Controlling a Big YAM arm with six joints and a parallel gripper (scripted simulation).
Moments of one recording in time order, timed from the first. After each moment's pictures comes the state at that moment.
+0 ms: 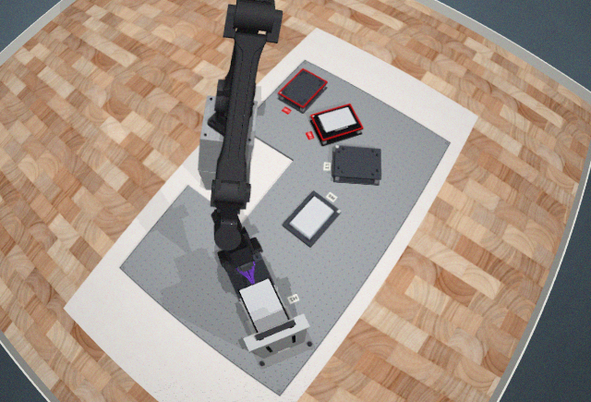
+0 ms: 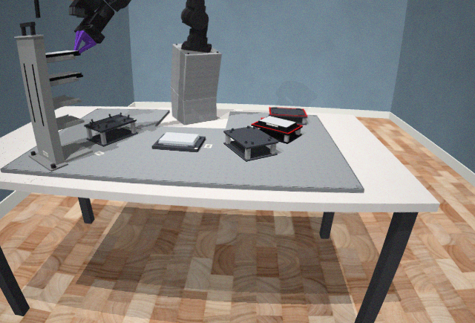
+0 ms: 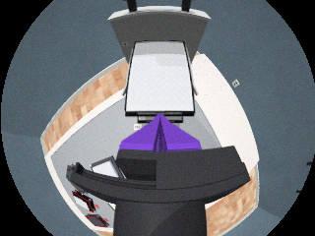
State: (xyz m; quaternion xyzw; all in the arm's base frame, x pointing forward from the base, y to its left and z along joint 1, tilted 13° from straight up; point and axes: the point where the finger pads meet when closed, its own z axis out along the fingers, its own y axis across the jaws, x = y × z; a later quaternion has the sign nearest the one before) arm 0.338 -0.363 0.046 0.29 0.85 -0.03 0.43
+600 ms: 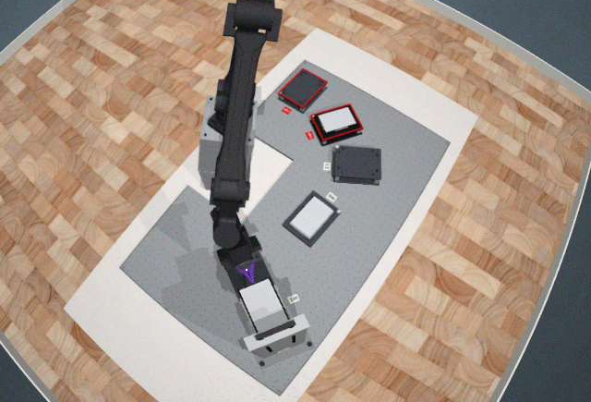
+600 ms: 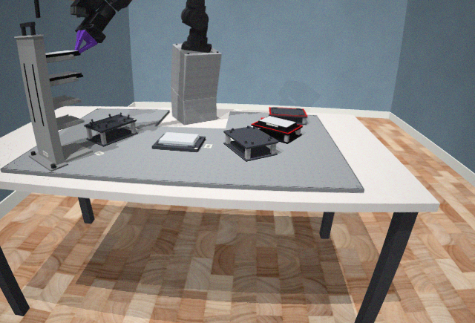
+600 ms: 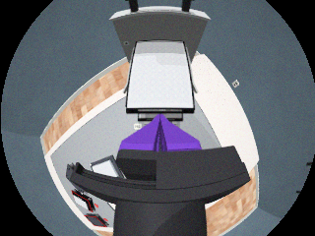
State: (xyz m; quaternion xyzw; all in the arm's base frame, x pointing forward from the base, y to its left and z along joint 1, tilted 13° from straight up) arm 0.334 -0.361 0.047 0.29 0.85 -0.03 0.44
